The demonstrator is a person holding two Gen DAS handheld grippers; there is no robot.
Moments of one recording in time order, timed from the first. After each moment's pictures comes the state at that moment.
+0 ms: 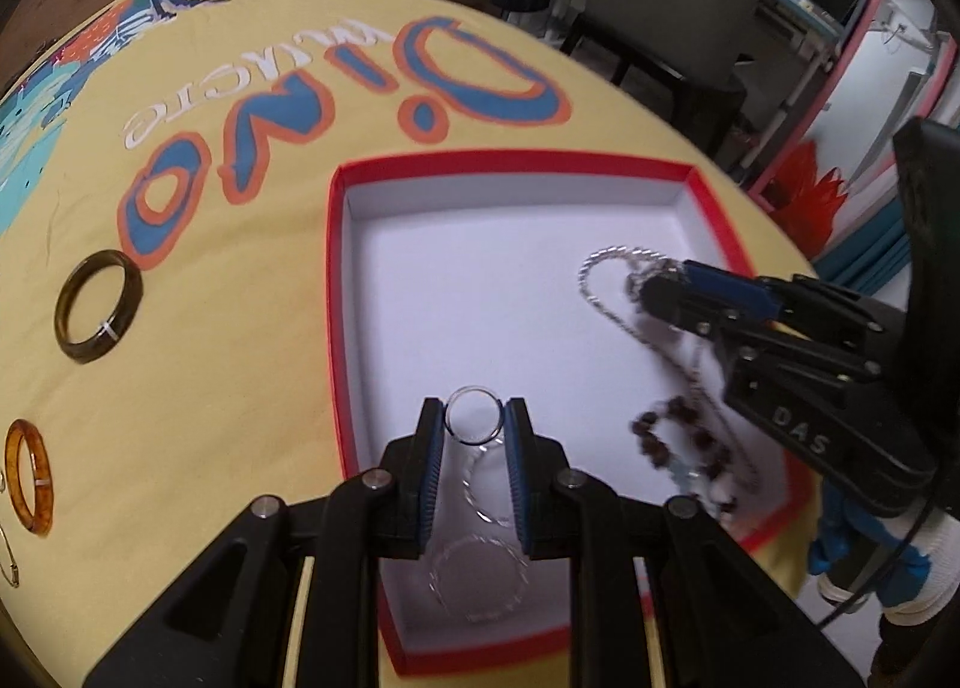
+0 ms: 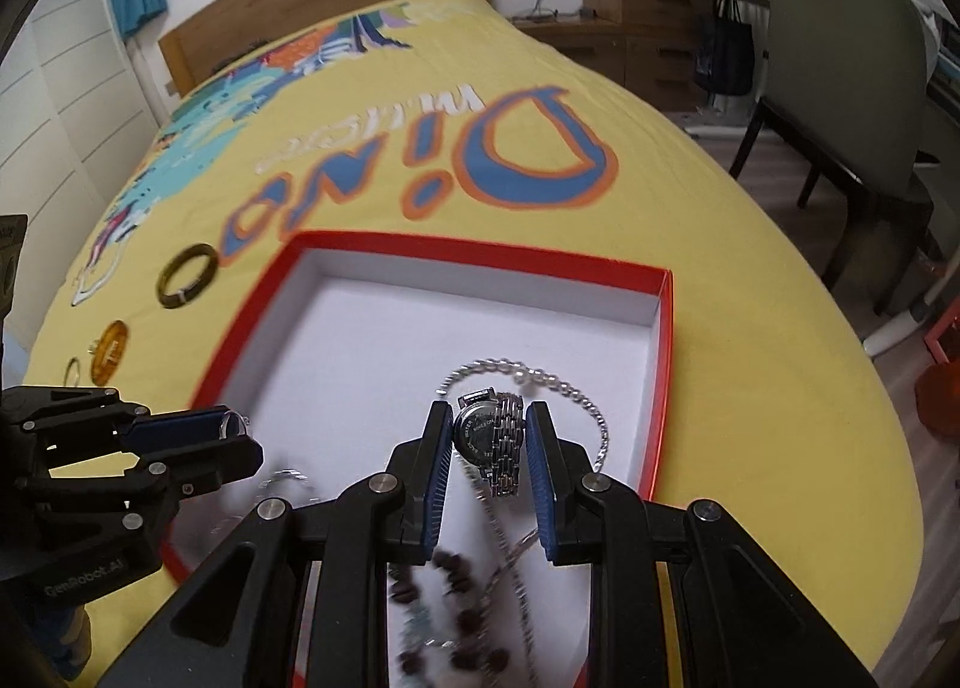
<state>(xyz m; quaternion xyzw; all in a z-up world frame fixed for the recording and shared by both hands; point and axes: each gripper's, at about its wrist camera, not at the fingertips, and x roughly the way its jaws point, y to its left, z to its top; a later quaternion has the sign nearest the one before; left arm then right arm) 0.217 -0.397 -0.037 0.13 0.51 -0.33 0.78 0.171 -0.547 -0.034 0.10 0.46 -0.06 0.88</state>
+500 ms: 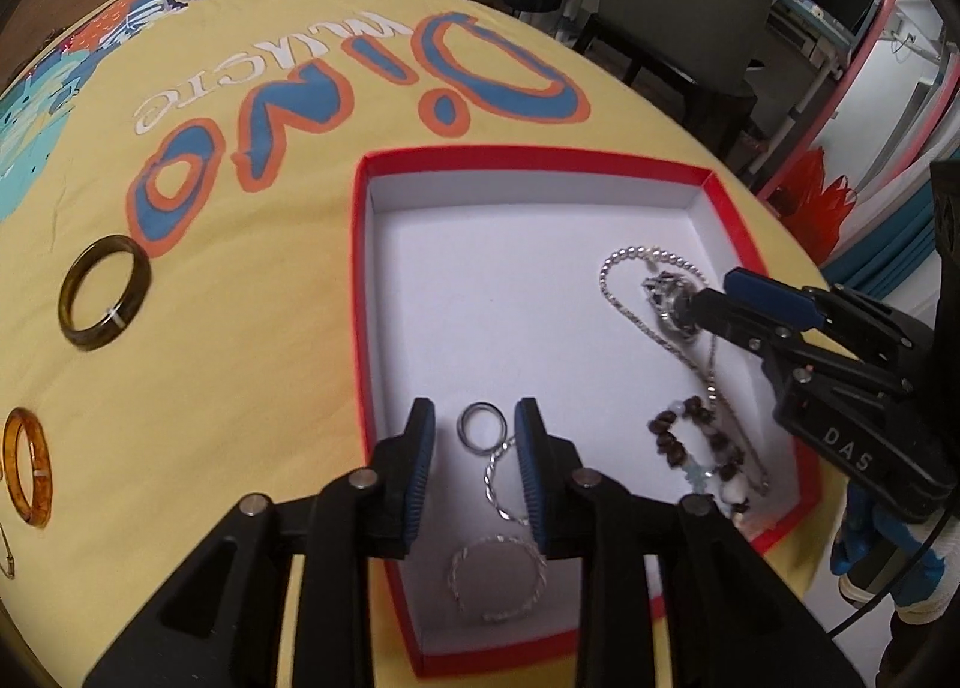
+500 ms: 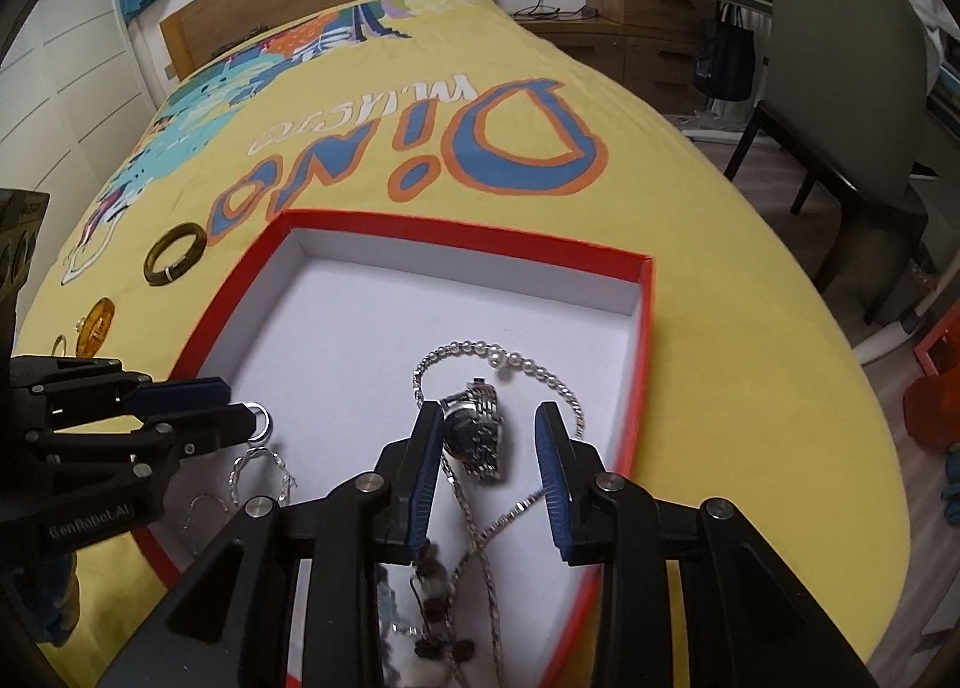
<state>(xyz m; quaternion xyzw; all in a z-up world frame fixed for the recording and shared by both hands) 0.218 -0.384 -0.032 0.11 0.52 -0.32 0.79 0.159 -0.548 -0.033 0.08 0.46 -0.07 0.88</state>
